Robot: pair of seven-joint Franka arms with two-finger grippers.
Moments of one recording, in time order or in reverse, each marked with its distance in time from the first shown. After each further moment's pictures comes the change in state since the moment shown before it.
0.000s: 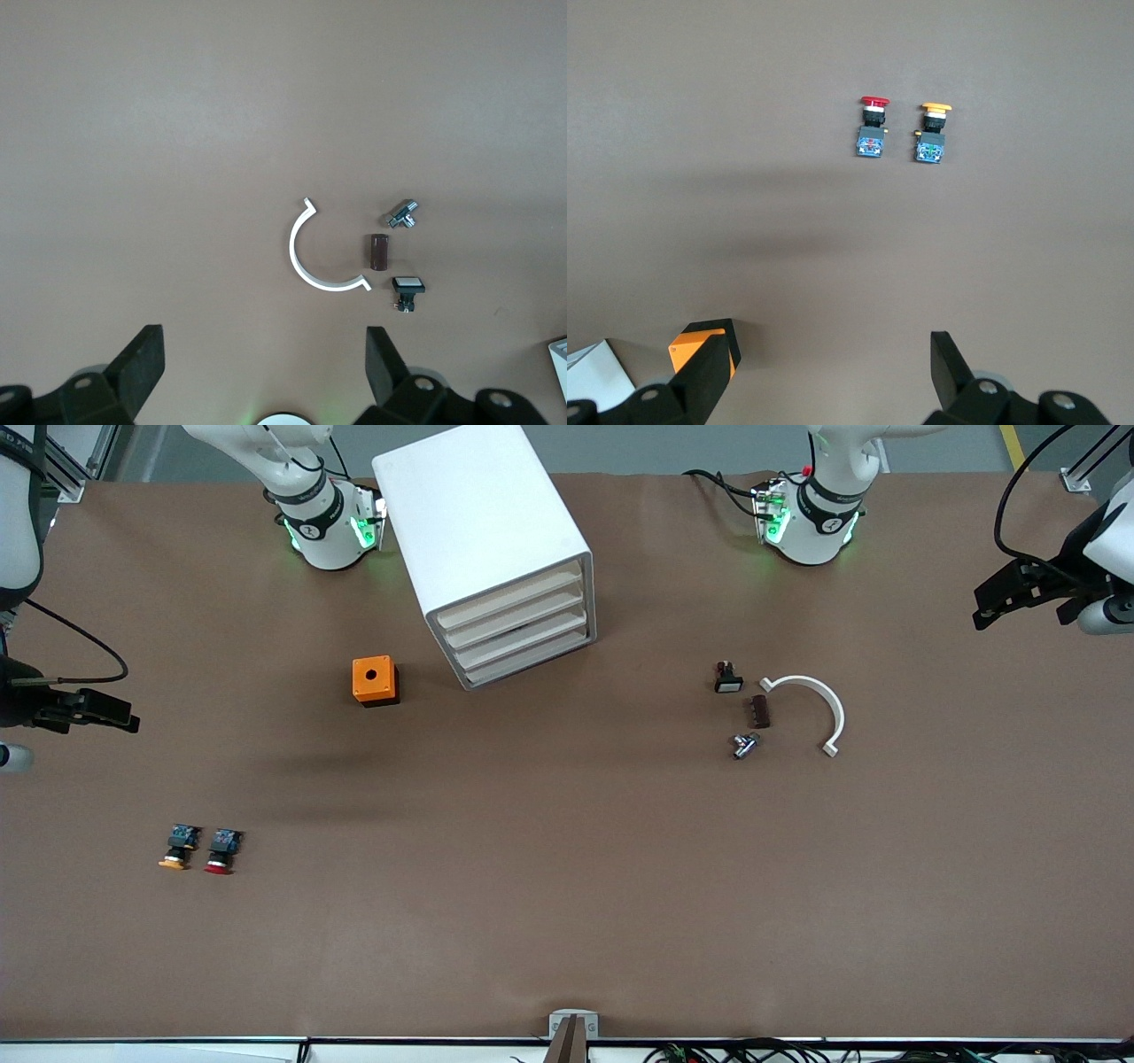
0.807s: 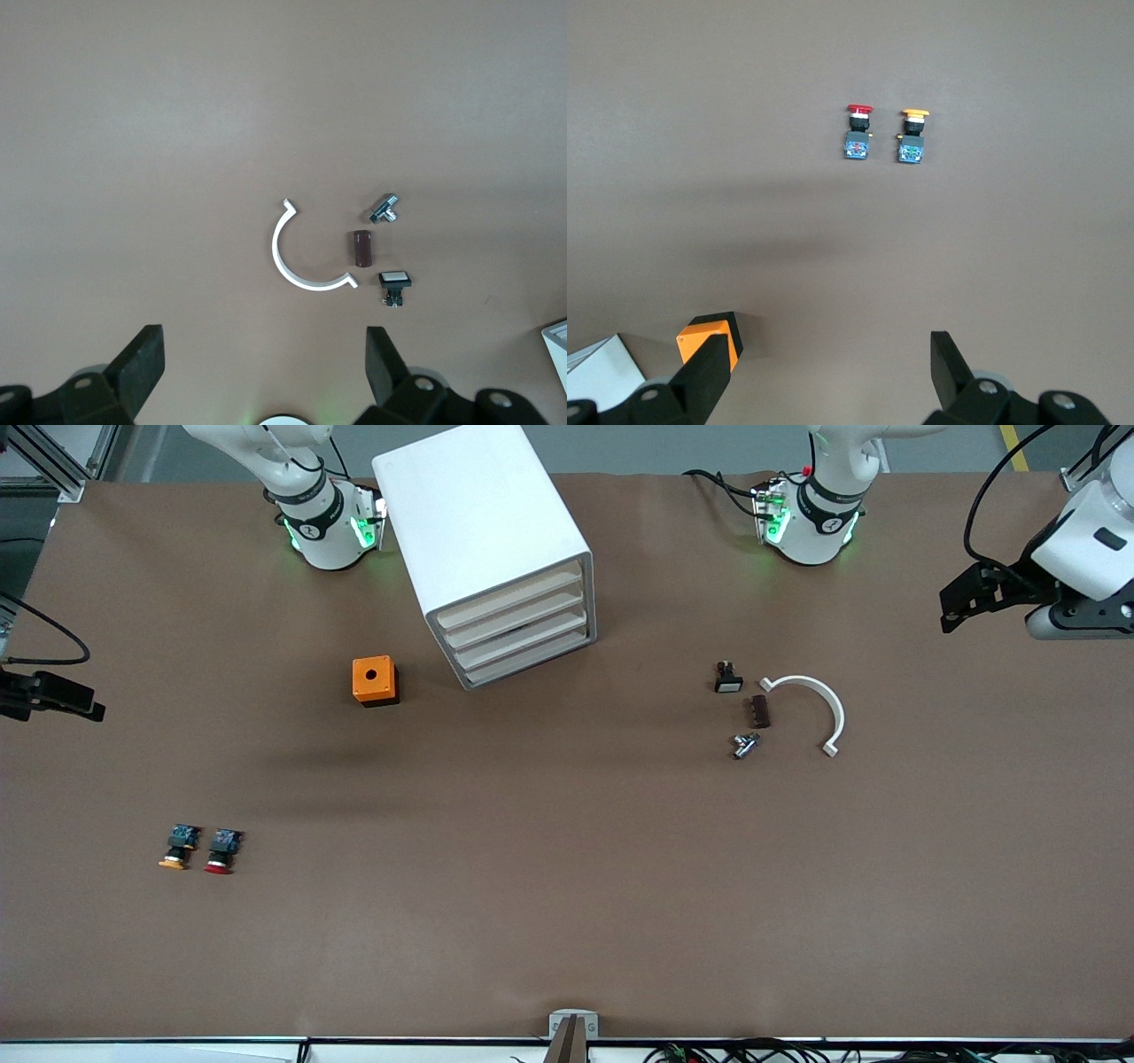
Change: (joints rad) left arm -0.016 0.041 -0.064 0.031 -0.002 0.000 0.000; right arm -0.010 -0.001 -0.017 0.127 -0.002 -0.117 0.000
